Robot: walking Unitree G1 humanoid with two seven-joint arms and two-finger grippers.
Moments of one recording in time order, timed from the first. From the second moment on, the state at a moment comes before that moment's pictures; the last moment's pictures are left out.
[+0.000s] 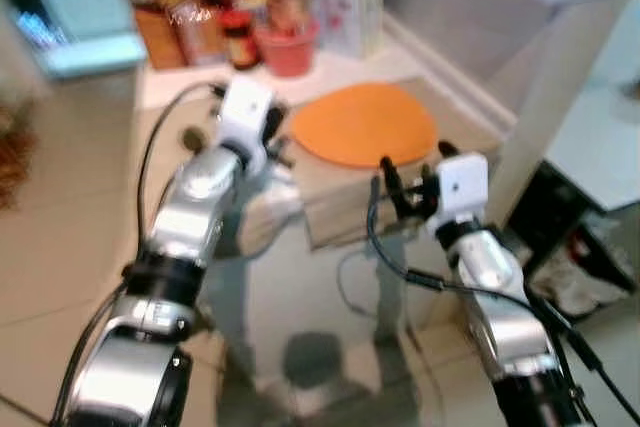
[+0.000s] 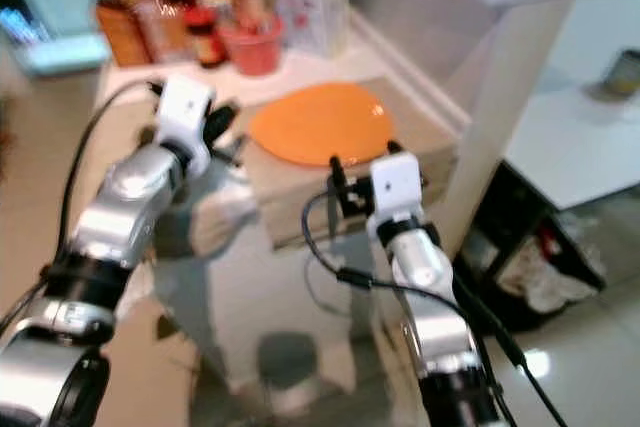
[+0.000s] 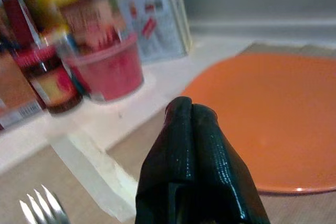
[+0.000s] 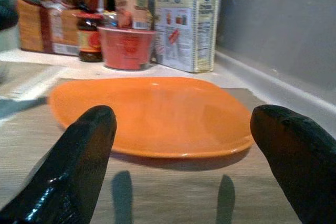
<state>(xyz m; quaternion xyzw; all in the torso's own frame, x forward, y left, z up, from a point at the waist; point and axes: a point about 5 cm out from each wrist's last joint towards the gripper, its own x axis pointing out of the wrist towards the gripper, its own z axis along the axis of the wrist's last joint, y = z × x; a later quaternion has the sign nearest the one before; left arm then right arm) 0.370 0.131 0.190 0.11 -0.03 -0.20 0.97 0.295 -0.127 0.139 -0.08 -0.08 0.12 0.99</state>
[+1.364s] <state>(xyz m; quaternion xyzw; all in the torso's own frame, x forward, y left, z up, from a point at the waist) 0.308 0.129 0.176 0.00 -0.09 -0.17 0.98 0.295 -0.148 0.135 -0.12 -0.10 0.04 0.99</state>
